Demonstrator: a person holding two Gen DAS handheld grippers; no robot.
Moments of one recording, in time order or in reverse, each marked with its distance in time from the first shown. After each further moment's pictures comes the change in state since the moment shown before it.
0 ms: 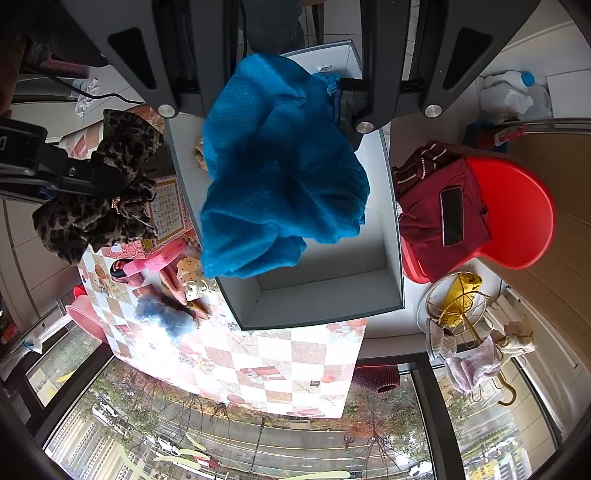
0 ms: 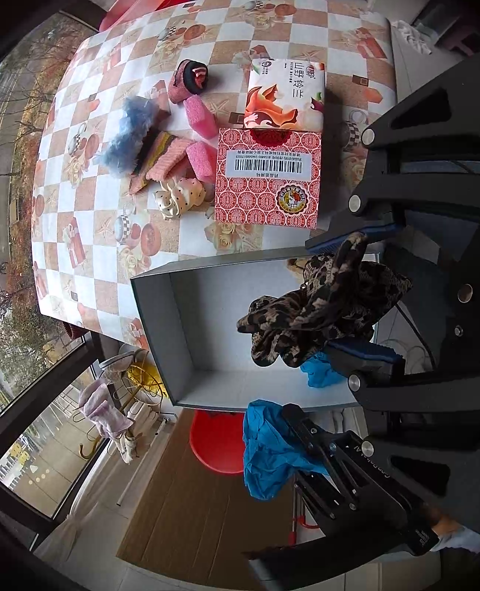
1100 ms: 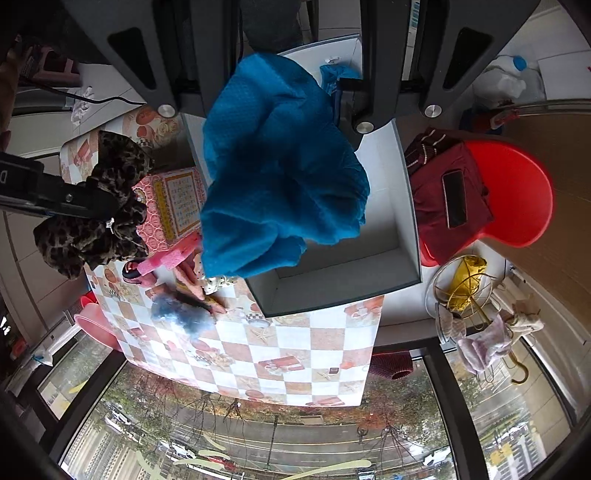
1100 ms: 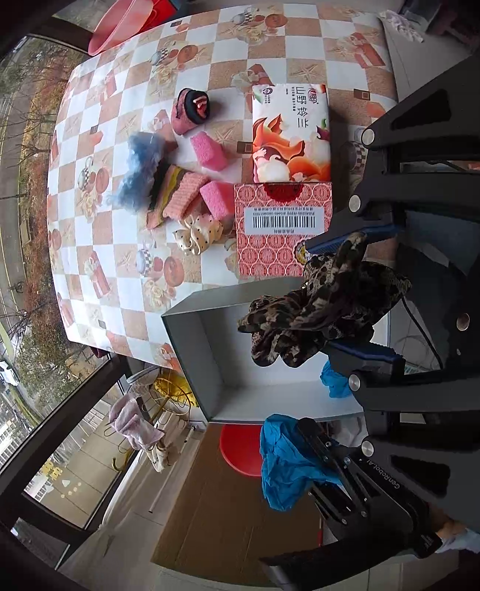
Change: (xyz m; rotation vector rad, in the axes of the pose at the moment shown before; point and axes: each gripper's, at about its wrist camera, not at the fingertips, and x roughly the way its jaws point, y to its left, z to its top) left arm -0.011 -0.020 0.011 0.048 -0.017 0.001; right arm -0.025 -0.032 0.002 0.060 -0.077 -0.003
